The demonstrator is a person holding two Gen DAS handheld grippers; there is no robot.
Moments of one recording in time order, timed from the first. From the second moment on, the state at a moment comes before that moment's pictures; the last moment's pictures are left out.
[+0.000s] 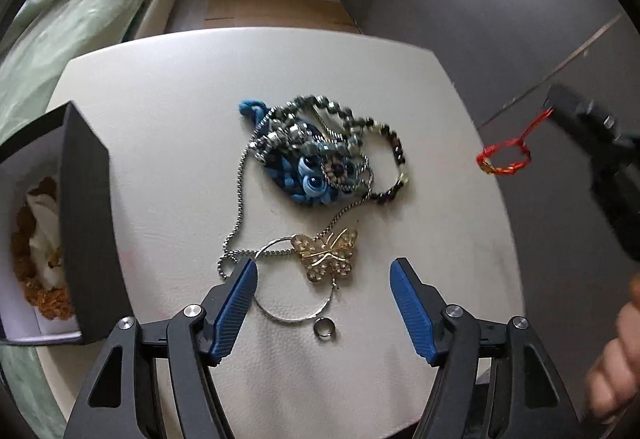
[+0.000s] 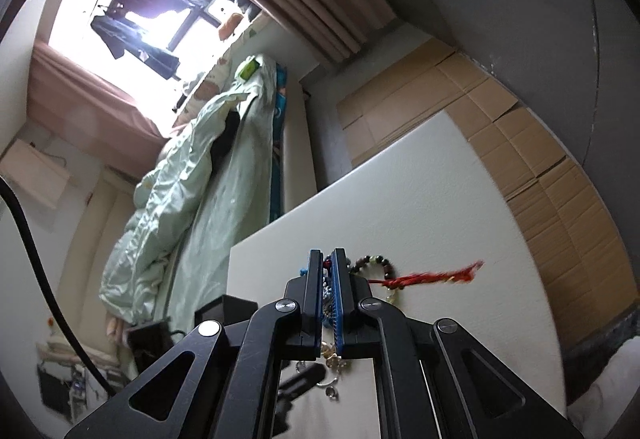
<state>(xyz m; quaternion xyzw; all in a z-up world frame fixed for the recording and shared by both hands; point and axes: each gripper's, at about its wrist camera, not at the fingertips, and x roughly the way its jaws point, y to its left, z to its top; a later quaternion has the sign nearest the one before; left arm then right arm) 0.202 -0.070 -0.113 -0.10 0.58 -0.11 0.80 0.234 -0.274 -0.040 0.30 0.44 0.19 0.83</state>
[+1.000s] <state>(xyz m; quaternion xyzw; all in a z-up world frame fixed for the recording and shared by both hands) 0.197 -0.075 -0.123 -0.03 0.59 -0.18 0.79 0.229 -0.289 -0.043 0.31 0.44 0.19 0.82</state>
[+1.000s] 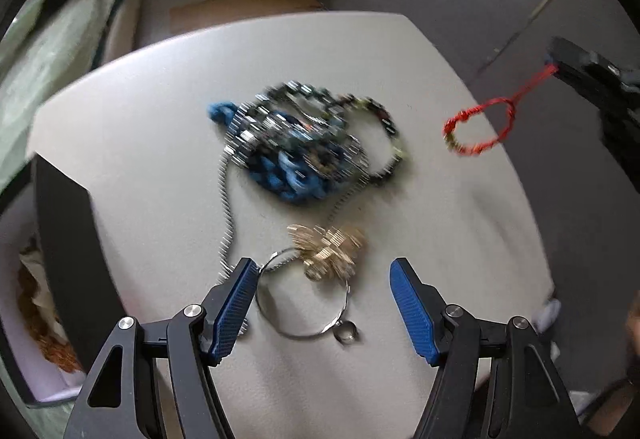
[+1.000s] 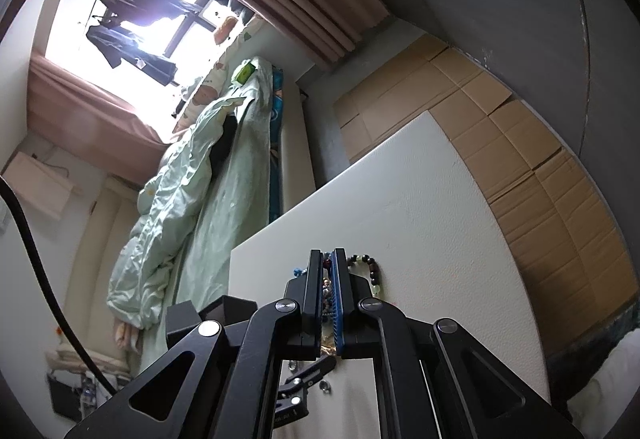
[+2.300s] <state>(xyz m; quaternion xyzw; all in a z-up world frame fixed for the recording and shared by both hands) 0.189 -0.042 -0.061 -0.07 0.50 -0.12 0.85 0.227 -0.268 -0.035 0.29 0.44 0.22 0.82</state>
